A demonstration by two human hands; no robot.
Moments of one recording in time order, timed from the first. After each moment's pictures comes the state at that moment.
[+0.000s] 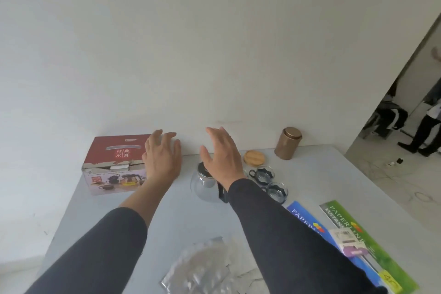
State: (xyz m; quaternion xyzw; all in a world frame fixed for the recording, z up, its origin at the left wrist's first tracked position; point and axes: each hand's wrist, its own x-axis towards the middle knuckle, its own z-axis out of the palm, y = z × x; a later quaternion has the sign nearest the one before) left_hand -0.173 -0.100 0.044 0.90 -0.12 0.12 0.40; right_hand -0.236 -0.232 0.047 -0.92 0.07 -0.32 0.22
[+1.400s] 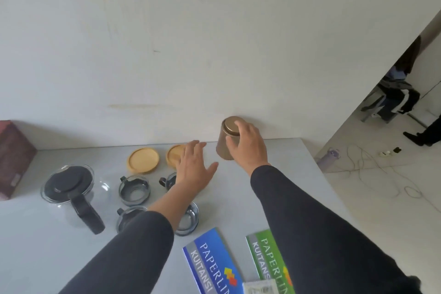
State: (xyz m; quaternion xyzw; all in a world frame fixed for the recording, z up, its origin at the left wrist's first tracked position) left_hand -0.200 -0.522 -0.063 0.92 -0.21 -0.04 0.32; right_hand -0.236 -0.661 -0.010 -0.95 0.20 -0.18 0.18
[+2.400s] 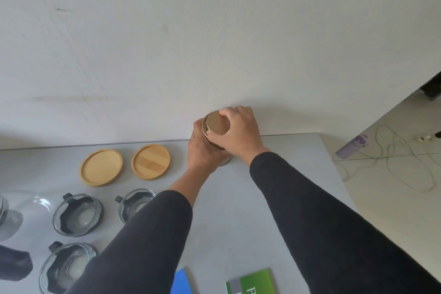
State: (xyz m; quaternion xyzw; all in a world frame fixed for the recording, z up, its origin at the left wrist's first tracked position) left_hand -0.125 -0.676 -0.112 0.84 -0.07 -0.11 0.53; right_hand -0.140 -0.771 -0.064 -0.95 0.12 -0.12 0.26
